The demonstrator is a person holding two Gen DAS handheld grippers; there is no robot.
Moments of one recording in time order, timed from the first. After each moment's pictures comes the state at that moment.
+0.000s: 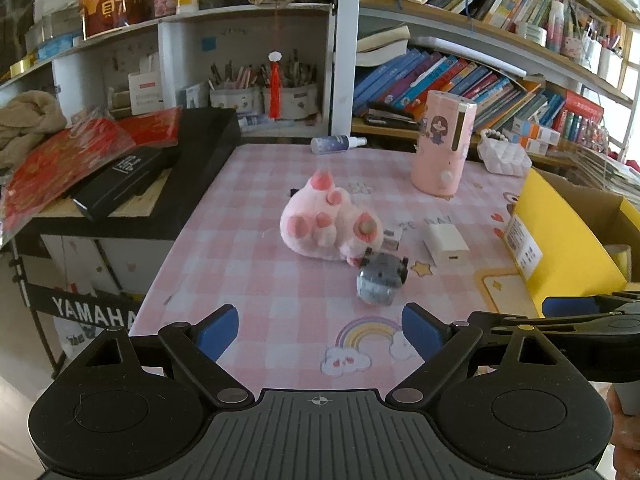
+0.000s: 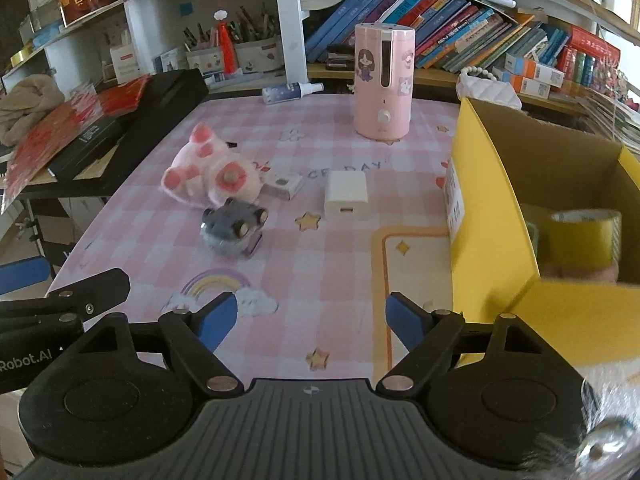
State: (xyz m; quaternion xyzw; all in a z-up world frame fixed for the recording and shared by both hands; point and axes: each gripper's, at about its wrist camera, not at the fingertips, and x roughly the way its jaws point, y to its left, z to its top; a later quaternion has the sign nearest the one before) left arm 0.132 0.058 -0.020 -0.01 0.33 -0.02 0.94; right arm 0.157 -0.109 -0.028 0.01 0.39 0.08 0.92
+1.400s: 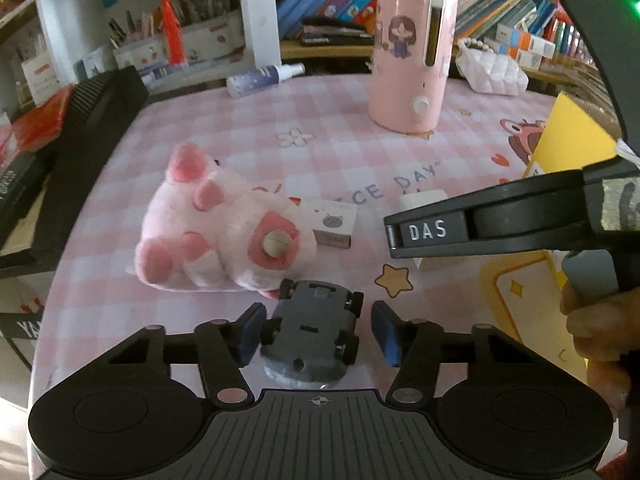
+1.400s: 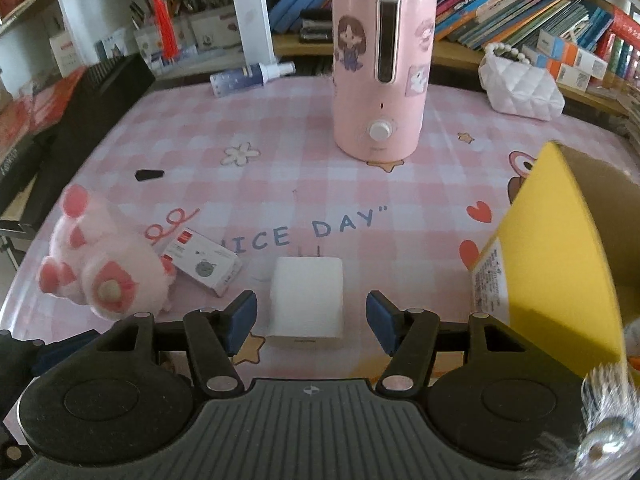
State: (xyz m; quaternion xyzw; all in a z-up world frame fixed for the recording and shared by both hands) left arm 0.263 -0.007 -0.074 0.05 0.44 -0.08 0.89; right arm 0.325 -0.120 -0.065 0.01 0.45 0.06 0.89
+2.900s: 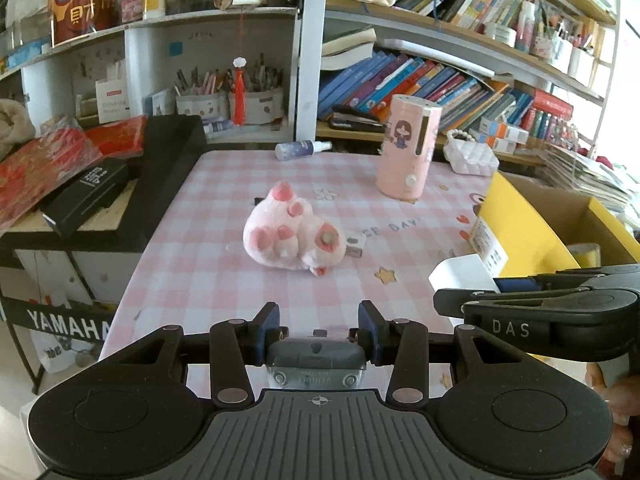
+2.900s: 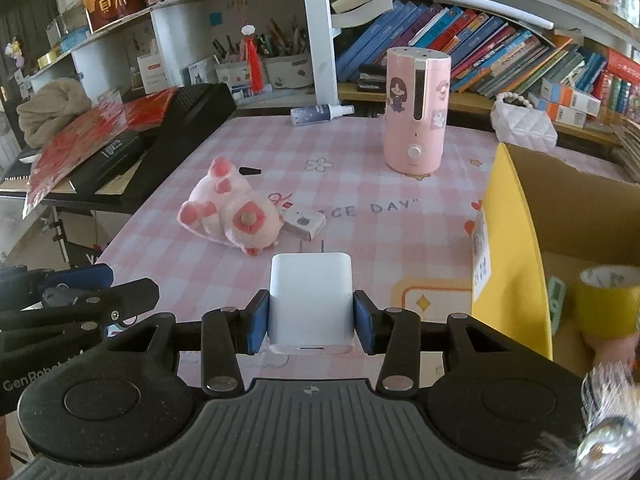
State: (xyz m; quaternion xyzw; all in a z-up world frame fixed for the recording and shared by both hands) left arm 0.127 0.052 -0.009 -0.02 0.33 -0.07 0.94; right arm 0.171 -0.108 -0.012 0.01 0.37 0.12 0.92
